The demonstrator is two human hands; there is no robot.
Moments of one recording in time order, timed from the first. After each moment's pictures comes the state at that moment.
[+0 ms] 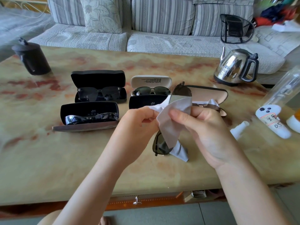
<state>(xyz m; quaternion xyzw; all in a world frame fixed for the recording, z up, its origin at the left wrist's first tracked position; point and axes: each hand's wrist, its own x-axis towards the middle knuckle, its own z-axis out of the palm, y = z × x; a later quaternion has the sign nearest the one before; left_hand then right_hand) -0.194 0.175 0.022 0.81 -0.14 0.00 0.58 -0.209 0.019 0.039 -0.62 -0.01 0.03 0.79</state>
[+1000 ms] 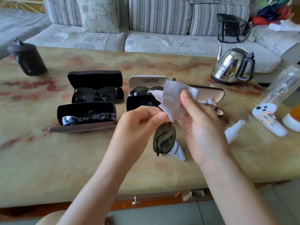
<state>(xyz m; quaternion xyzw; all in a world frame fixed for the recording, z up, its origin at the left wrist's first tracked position) -0.196 0.166 0.017 0.73 -0.13 0.01 0.67 -0.201 0.034 0.034 -0.54 0.04 -0.08 0.84</state>
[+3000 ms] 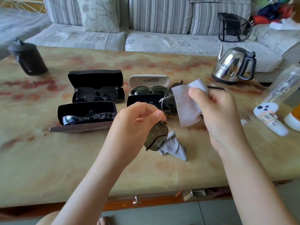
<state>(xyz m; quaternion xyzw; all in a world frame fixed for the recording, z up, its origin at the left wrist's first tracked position) -0.199 0.173 0.029 0.80 -0.12 0.04 0.58 -0.183 0.007 0.041 -0.75 0.03 -0.23 0.62</state>
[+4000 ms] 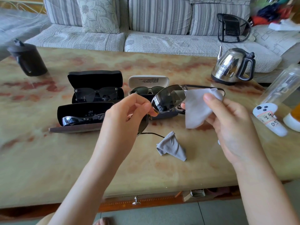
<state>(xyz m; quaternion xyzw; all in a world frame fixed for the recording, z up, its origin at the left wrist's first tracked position) -0.194 0.181 0.030 0.82 -0.10 0.12 0.55 -0.201 -0.019 0.029 -0.68 -0.01 -0.16 0.72</state>
